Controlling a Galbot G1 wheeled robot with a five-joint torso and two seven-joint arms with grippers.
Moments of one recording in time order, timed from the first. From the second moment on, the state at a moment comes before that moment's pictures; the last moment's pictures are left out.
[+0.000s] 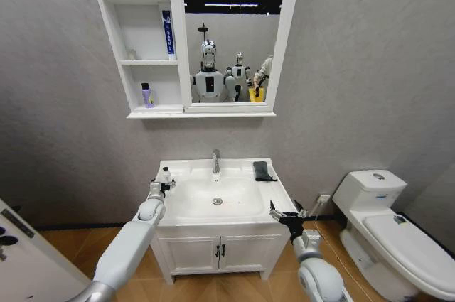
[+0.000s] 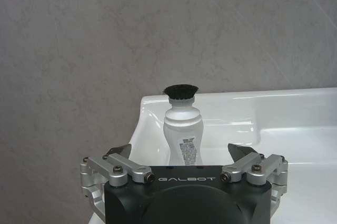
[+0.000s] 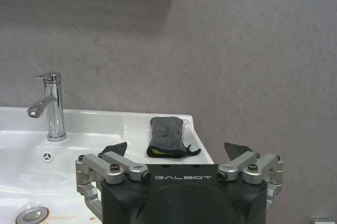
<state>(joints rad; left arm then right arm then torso) 0.69 -1.19 -0.16 -1.21 -0.49 0.23 -0.31 -1.47 1.29 0.52 2.00 0.21 -0.16 0.18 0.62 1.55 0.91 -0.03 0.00</state>
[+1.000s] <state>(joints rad) 0.59 -1.28 -0.20 -1.01 -0.44 0.15 -0.26 -1.48 1.29 0.54 1.96 0.20 -0.14 0.18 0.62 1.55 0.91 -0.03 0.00</state>
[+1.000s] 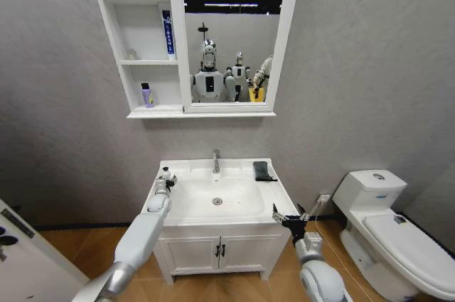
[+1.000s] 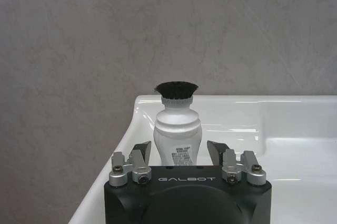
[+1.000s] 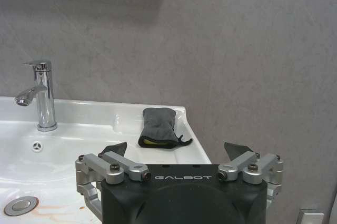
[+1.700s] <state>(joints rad) 0.73 -1.02 -0.17 -1.77 -0.72 0.36 -0.61 -1.47 1.30 0.50 1.95 0.16 -0.14 0.18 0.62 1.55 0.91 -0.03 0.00</state>
